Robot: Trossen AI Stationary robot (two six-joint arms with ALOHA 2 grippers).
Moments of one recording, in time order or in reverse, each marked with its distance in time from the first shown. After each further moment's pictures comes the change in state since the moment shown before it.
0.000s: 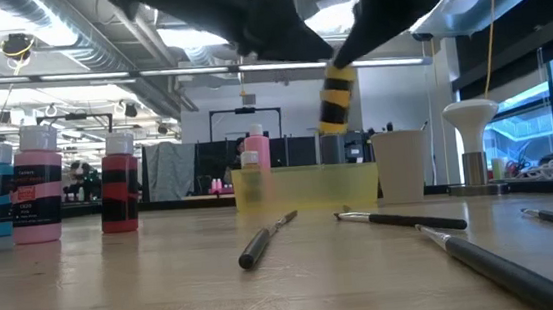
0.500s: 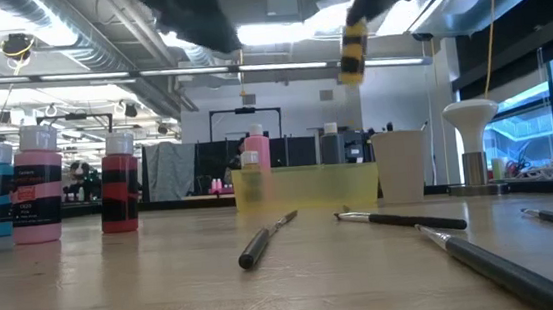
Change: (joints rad) left arm 0.000 -0.341 0.000 -0.638 -0.202 -0.309; right arm -0.102 -0.071 0.263 -0.392 0.093 0.221
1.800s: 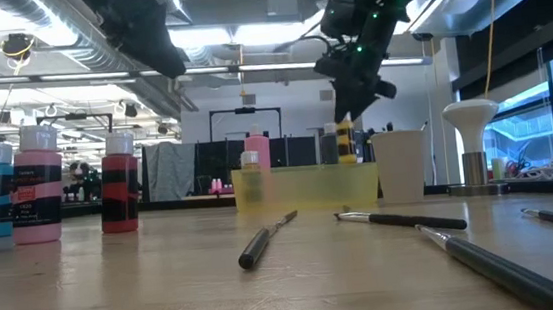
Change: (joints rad) left arm -0.047 -0.086 -0.001 -0.416 0.025 -0.312; right arm -0.680 0.335 0.083 0.103 -0.450 -0.023
